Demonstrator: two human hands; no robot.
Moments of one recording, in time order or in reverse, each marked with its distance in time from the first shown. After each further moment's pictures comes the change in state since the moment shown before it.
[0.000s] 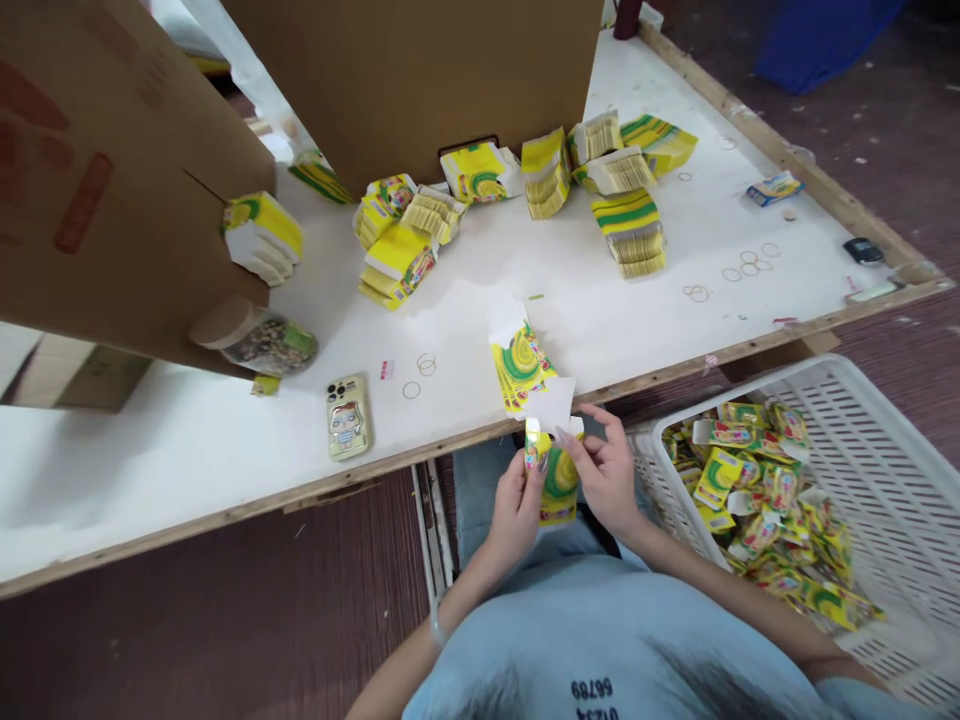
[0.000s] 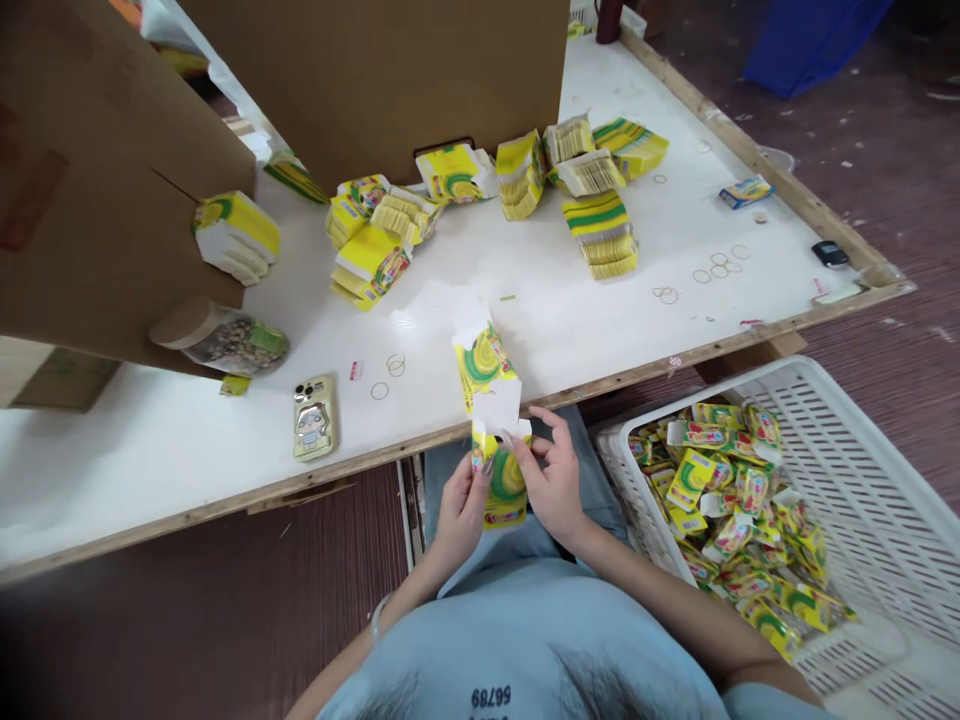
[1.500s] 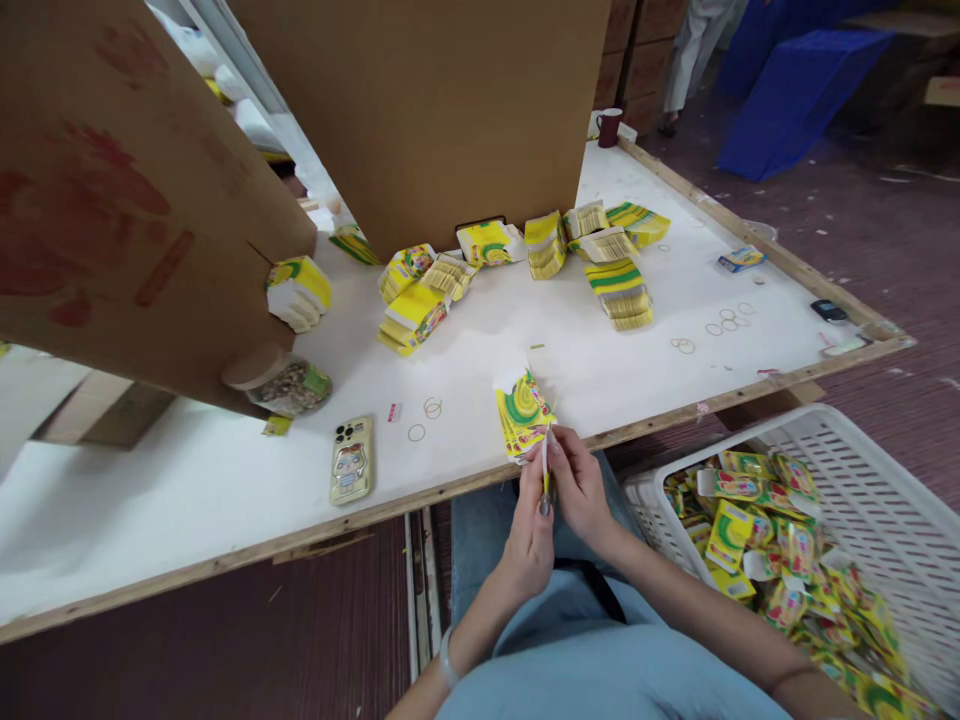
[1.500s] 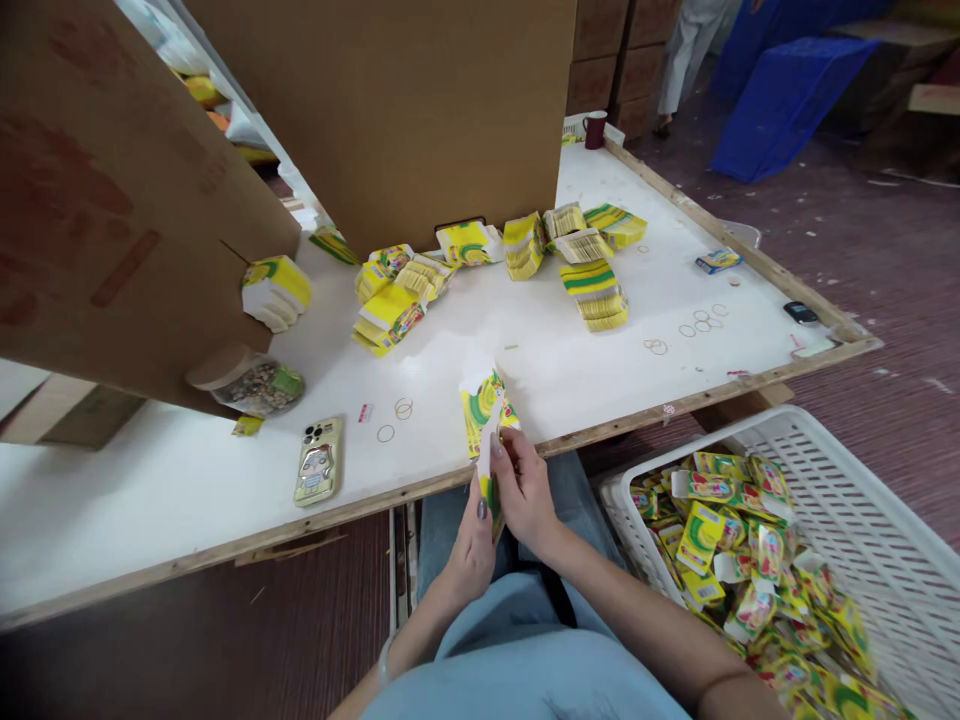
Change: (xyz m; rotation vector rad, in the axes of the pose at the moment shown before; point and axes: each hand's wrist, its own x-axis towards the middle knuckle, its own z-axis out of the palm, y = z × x) left_hand 0.024 -0.020 0.000 0.127 -0.080 0.373; right_hand 0.040 -0.026 0.034 0.023 -0.107 -0.195
